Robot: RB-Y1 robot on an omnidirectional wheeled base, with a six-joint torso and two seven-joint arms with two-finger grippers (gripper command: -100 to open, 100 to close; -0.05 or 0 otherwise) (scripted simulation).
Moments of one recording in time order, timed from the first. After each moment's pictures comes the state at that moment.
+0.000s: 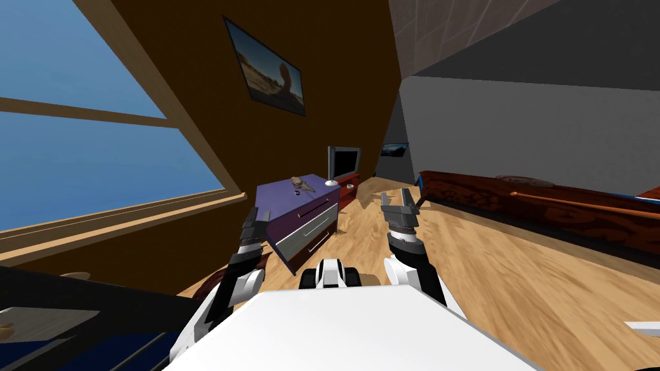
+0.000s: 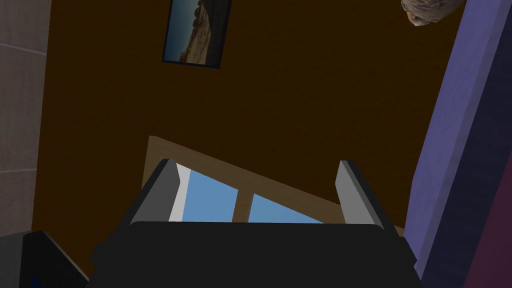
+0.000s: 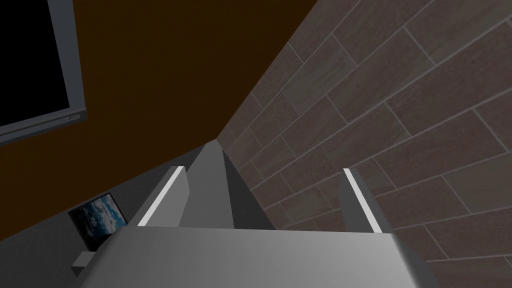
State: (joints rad) left arm 0.48 0.17 0.15 -1.93 0.12 -0.63 0.05; right arm 0.52 -0.04 0.03 -2.35 0.04 -0.55 -0.17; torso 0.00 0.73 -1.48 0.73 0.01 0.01
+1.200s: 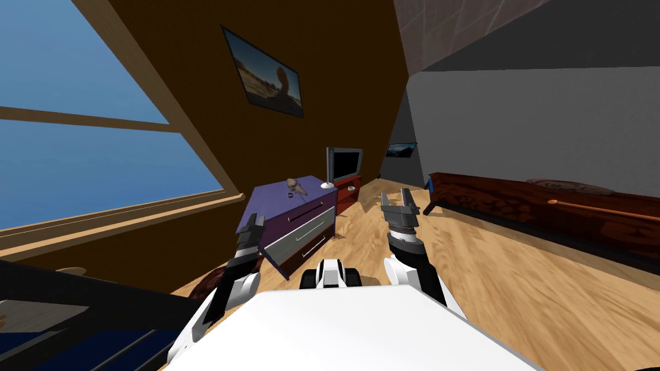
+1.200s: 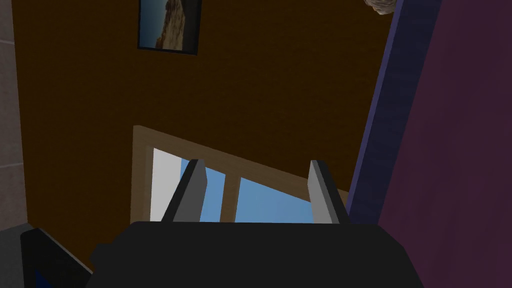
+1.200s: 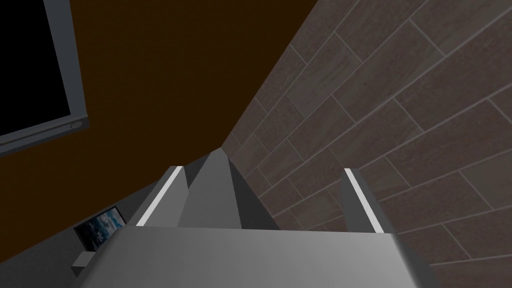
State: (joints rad) left arm 0.45 0.19 0.20 -1.78 0.17 -0.66 0.06; right arm 0.52 -0.04 0.03 -2.35 0.04 -0.55 -0.17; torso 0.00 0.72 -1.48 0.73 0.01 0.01
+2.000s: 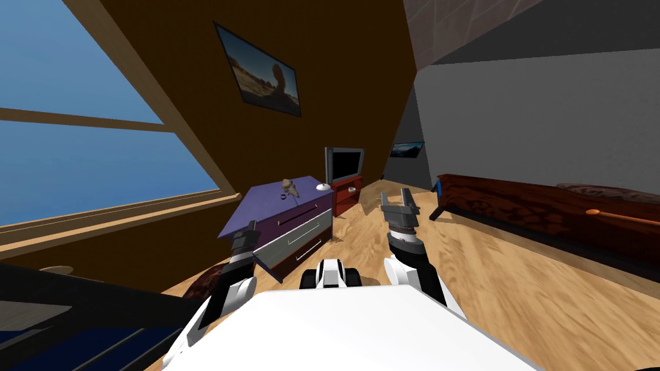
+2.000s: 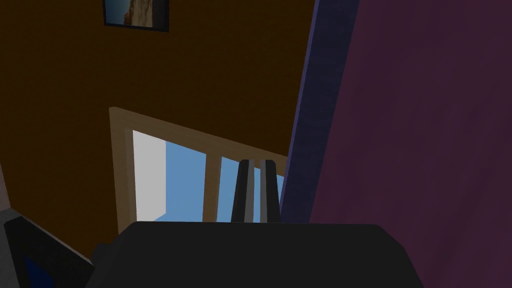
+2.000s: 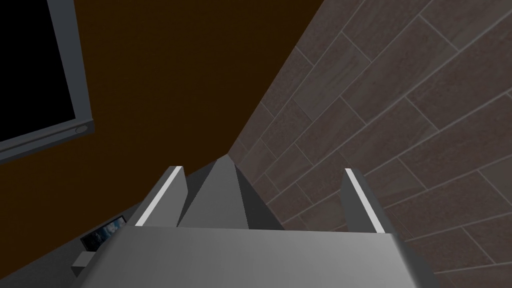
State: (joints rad) left arm 0.44 0.19 0.24 -1.67 0.22 -0.68 0.08; right arm 0.52 -0.04 0.03 -2.35 0.04 -0.55 -0.17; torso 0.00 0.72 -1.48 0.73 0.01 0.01
